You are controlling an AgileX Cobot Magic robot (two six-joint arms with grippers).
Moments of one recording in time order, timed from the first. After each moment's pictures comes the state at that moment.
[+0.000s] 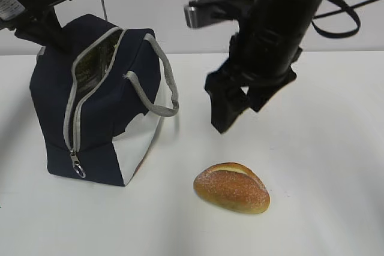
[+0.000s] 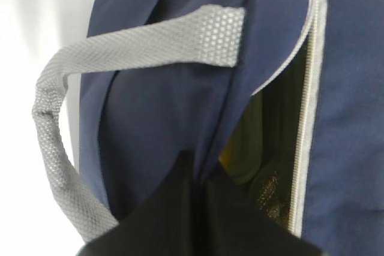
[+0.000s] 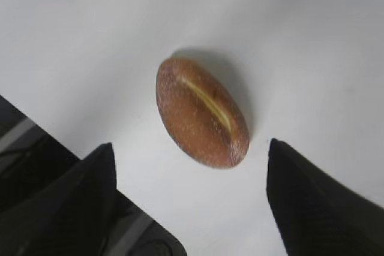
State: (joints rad) left arm -0.06 1.88 -1.74 -0.39 1.23 0.07; right arm 0.49 1.77 -1.56 0.13 1.25 -0.23
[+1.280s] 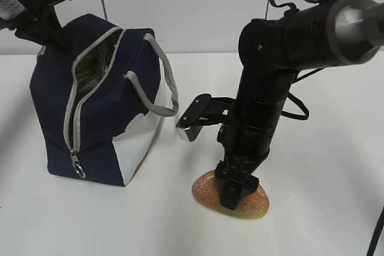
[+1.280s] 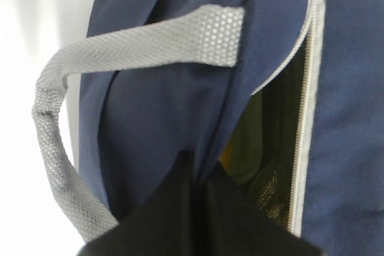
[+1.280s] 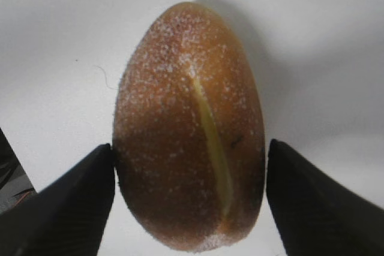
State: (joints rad) left arm -0.06 1.88 -1.74 -0.39 1.23 0.07; right arm 0.49 1.97 -1.32 0.19 1.04 -0.83
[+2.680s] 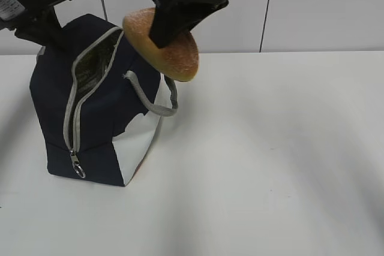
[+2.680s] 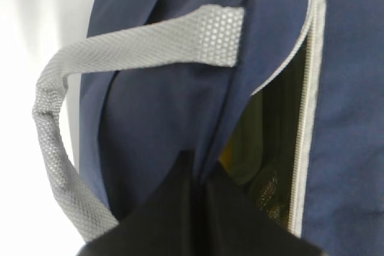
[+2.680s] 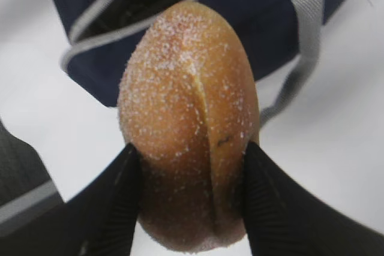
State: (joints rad) left arm -0.06 1.88 -1.74 -0.39 1.23 0.07; right arm 0.49 1.89 -1.94 0.30 1.24 -0.52
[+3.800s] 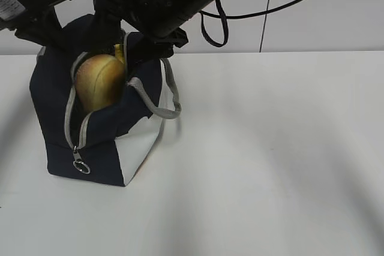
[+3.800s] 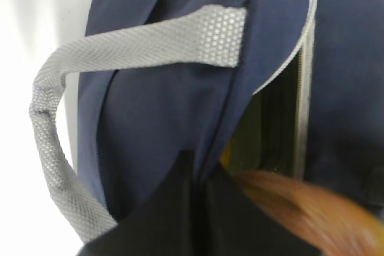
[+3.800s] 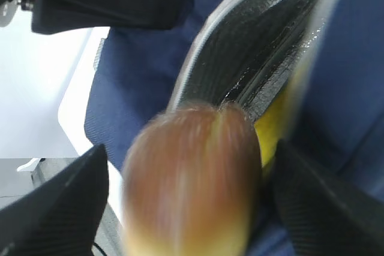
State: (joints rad) left arm -0.06 1.88 -1.74 -0.40 1.23 0.07; right arm 0.49 2.11 -1.94 0.76 0.95 -0.28
